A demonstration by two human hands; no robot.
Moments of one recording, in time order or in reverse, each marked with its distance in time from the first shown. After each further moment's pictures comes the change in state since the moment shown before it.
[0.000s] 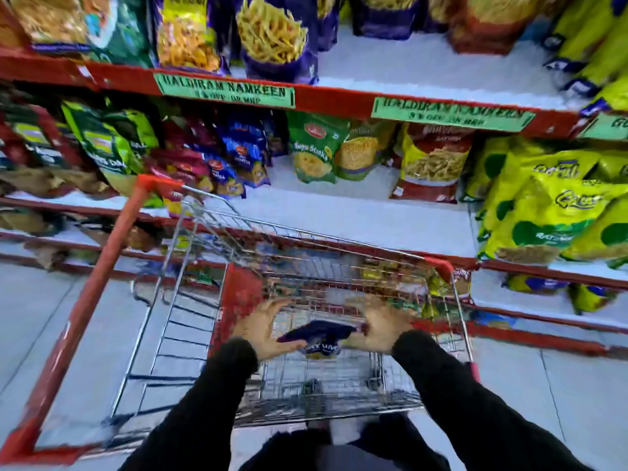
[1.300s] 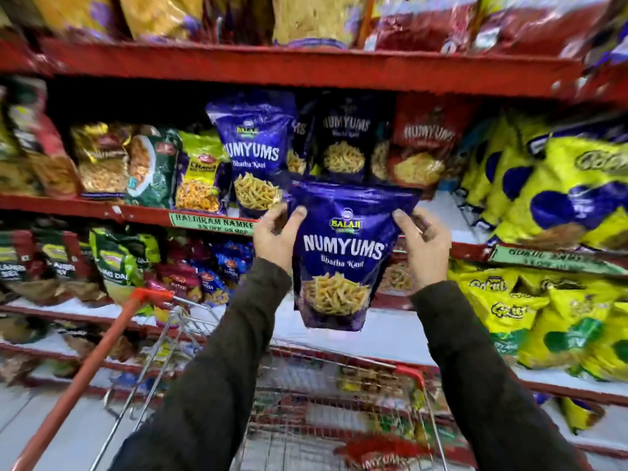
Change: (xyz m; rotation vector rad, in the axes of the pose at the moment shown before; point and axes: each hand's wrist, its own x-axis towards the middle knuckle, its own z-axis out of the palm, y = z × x) left_hand 0.051 0.266 -0.249 -1.158 0.846 0.422; right_hand -0.065 -0.071 -0.292 1.122 1.197 -0.469
